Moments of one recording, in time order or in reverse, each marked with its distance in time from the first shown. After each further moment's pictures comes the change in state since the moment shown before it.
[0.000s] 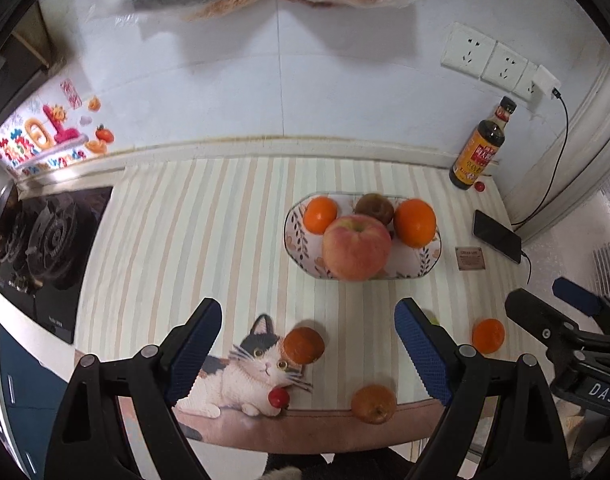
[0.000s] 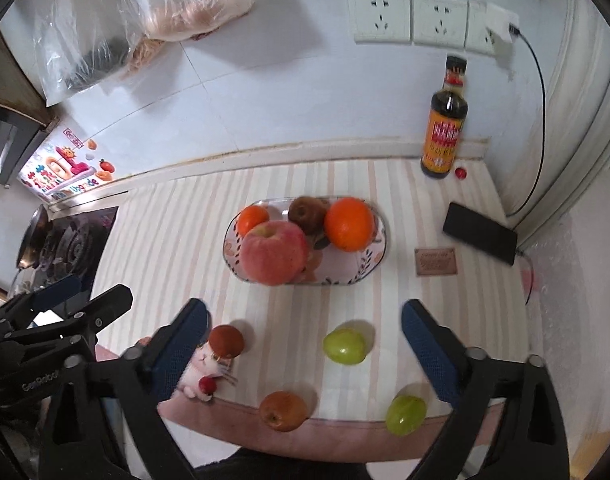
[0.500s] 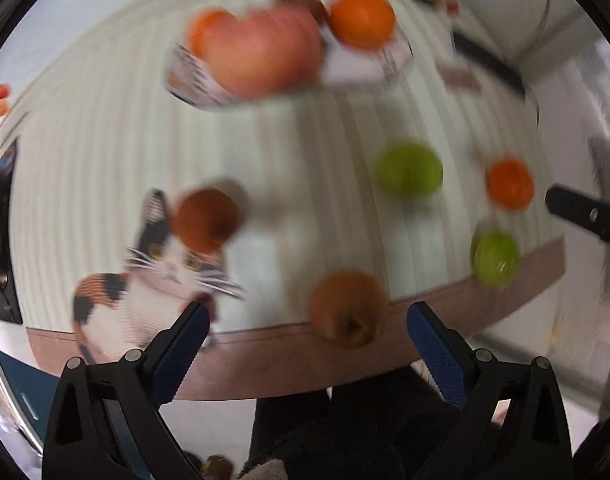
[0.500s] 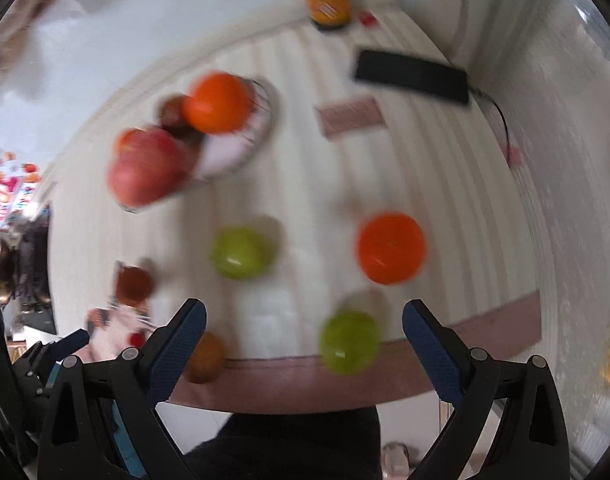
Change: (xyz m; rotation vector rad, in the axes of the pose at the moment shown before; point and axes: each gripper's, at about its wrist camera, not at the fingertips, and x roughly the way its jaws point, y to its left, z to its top) left arm 0.143 -0.081 -0.103 0.225 0.448 -0.059; right arm 0.091 -0.135 -0.084 0.272 0.298 -0.088
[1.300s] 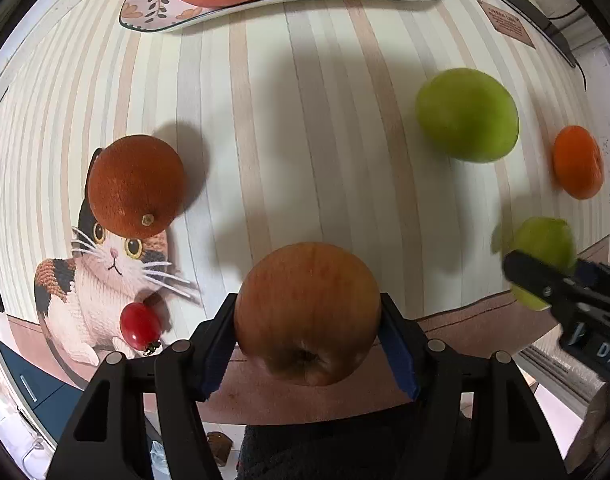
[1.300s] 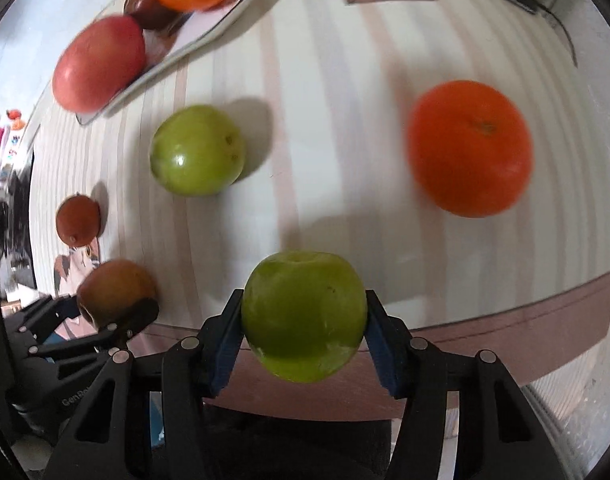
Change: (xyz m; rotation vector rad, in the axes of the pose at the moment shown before) left arm 0.069 -0.012 0.008 -0.055 0.098 0.035; right arm 0.106 -0.004 -0.039 -0.077 0.192 0.046
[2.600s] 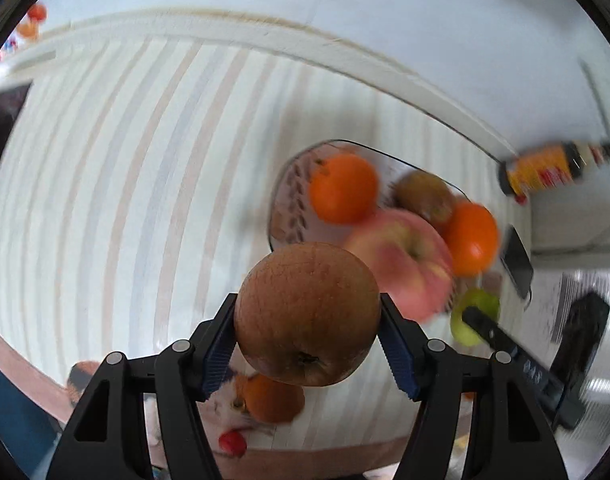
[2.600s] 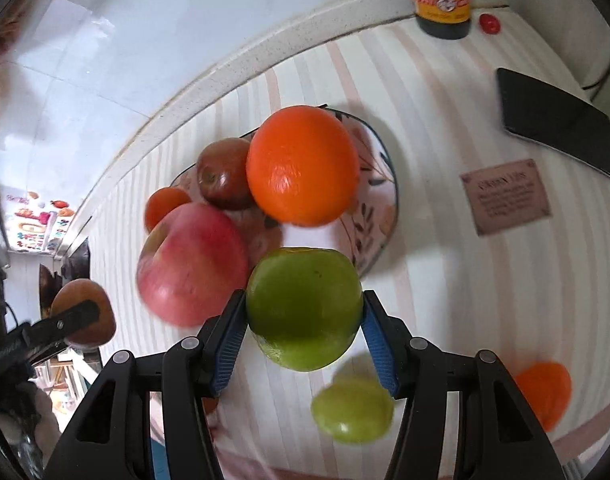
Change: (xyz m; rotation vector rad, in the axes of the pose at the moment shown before) left arm -0.102 0.180 0.135 -0.374 -0.181 -0.288; right arm -0.048 0.075 0.164 0.044 -0.196 0.174
